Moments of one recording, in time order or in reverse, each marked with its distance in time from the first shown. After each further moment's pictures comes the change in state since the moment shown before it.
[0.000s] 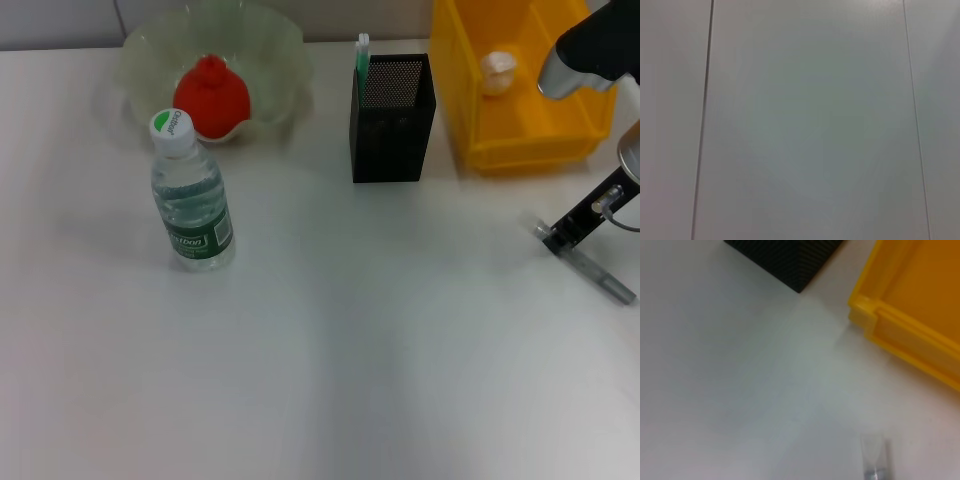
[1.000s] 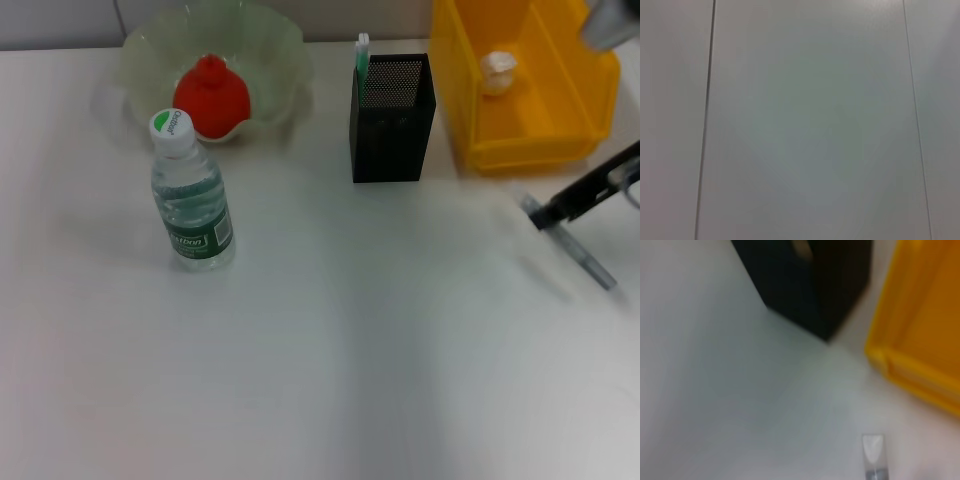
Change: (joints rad) left arm 0.006 0.003 -0.003 0.005 0.000 0.005 0.000; right arm -0.039 -0.016 0.136 -0.122 0.132 -0.126 -0.067
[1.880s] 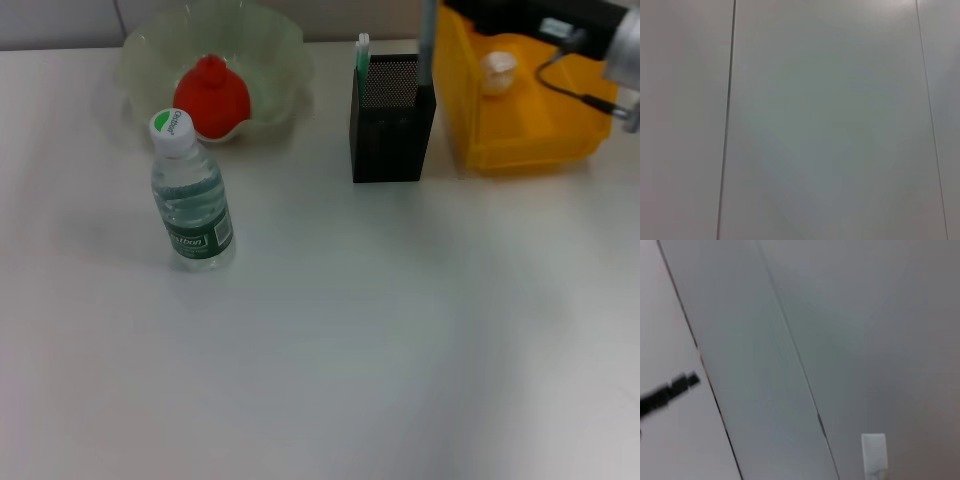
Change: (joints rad) left arm 0.003 -0.005 -0.035 -0.018 -0.015 0.004 0.031; right arm -0.080 0.024 0.259 0.384 1.104 0.247 -0.898
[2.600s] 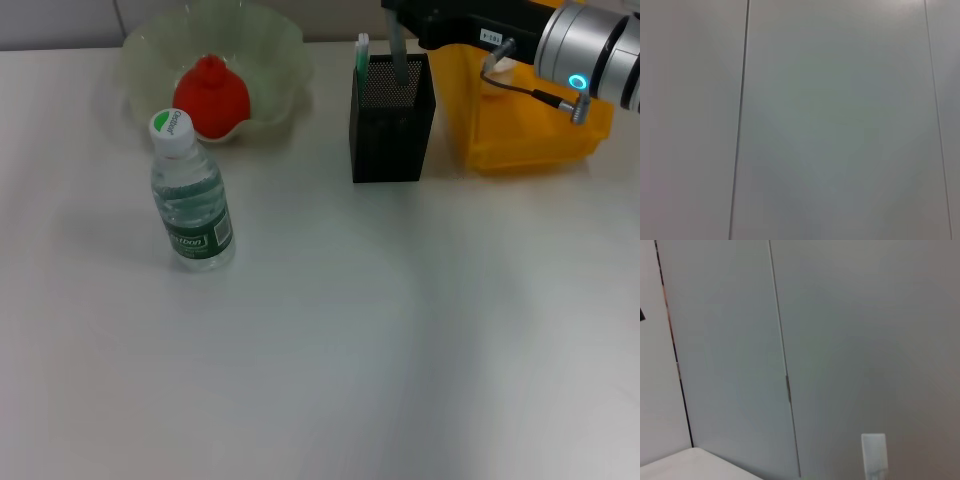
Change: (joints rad) left arm 0.044 -0.001 -0.004 -0.005 -0.012 0.026 -0.001; right arm 0.106 0.002 -0.062 0.171 0.048 0.243 -0.247
